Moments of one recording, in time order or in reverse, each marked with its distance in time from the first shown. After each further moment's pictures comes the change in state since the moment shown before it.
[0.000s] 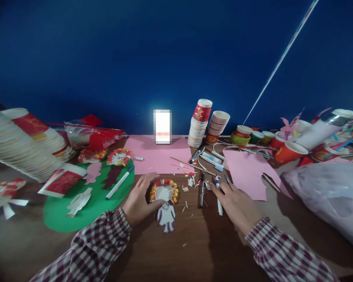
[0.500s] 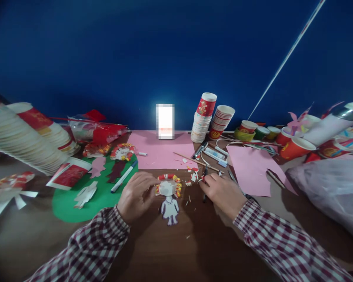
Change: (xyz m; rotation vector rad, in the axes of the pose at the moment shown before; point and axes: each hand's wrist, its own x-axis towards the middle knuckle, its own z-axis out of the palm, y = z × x) left_hand -0.004 0.005 -0.018 0.121 0.058 0.232; right_hand 0.043 -0.024 -0.032 -0.027 0.029 -0.245
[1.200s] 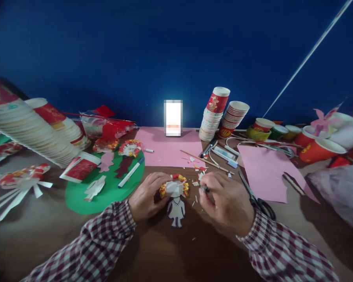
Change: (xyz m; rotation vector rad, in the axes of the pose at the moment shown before) left_hand -0.004 0.000 0.008 -0.136 -0.172 -0.040; right_hand 0.012 -0.019 -0.031 0.597 0.416 0.159
